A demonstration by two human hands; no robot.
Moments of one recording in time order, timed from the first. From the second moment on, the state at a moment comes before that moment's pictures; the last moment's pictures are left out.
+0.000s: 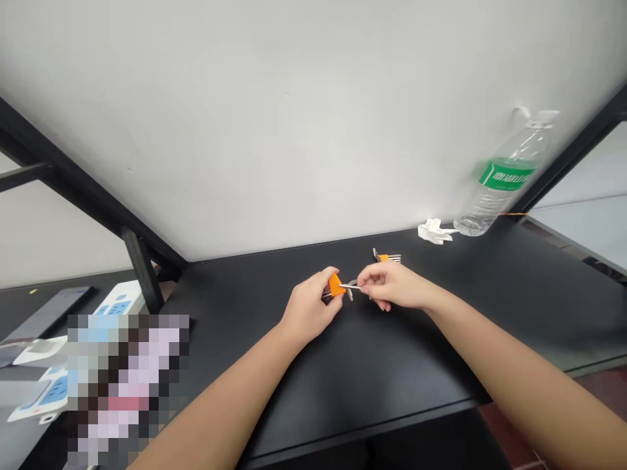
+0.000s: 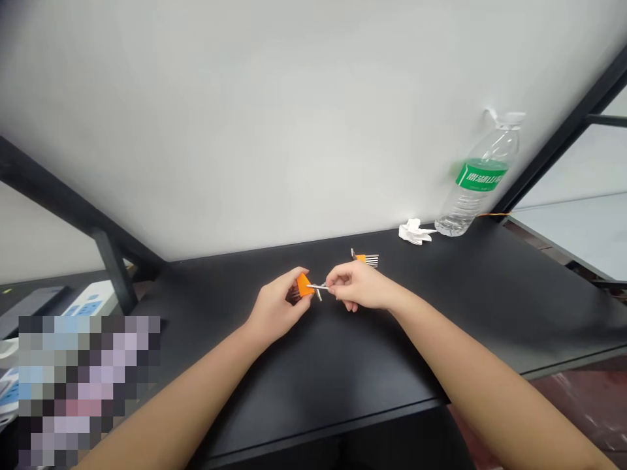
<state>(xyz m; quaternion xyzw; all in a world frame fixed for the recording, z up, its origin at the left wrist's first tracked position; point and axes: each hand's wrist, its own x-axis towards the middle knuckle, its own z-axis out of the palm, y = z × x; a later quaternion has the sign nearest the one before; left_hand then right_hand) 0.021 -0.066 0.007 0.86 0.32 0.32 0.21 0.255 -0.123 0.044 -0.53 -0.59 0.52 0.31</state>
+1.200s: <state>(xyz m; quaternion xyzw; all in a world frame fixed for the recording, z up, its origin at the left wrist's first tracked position) 0.026 -0.073 0.018 0.91 0.34 0.19 0.15 0.229 -0.122 0.031 -0.54 -0.61 0.47 0.33</state>
